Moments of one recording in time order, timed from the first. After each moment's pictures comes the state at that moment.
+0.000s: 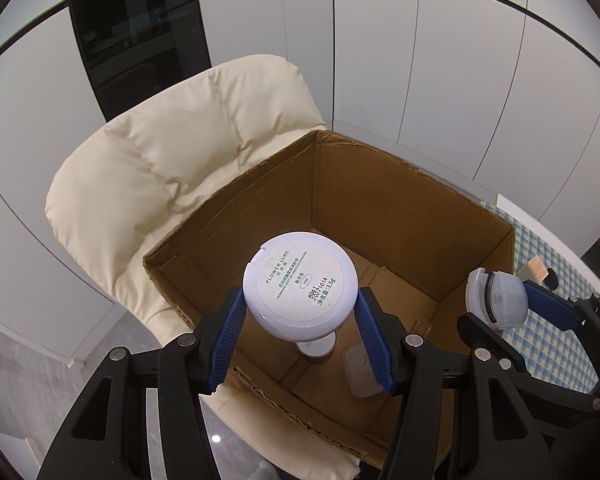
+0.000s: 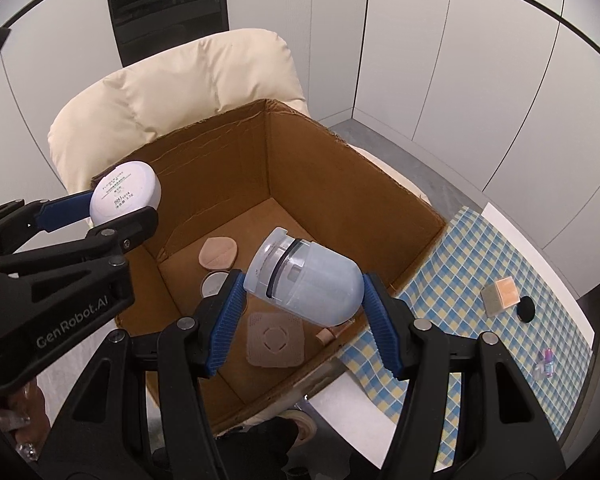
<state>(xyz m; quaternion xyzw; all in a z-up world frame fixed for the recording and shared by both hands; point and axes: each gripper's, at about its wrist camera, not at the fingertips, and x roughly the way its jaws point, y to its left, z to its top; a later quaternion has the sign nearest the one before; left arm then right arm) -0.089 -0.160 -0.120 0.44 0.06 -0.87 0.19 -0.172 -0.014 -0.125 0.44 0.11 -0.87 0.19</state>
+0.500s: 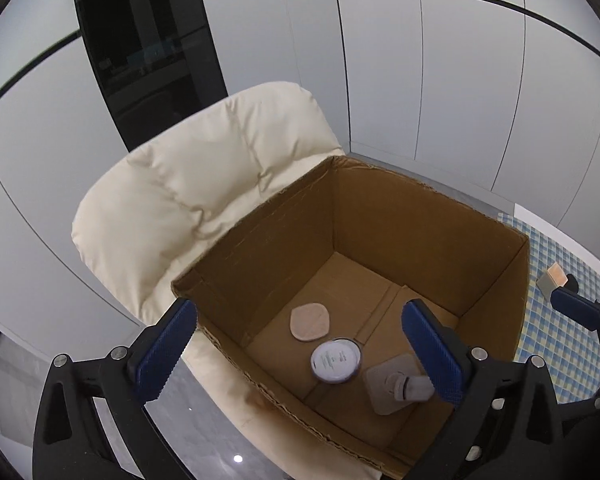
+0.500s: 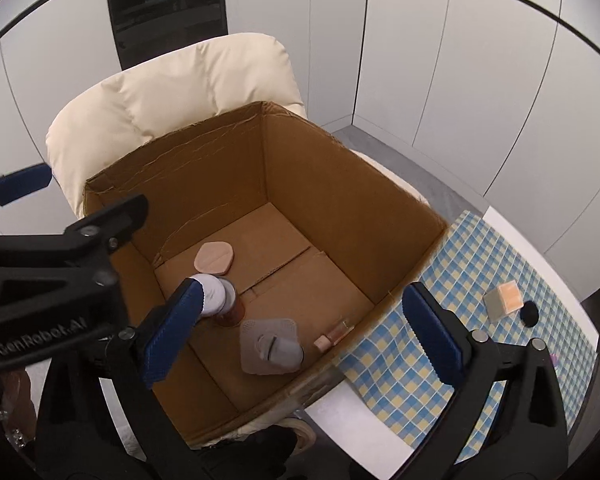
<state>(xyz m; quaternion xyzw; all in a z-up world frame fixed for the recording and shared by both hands) -0.085 -0.159 -0.108 0.41 0.03 -0.88 0.22 -0.174 -0.005 -0.132 0.43 0.09 -0.88 0.20</state>
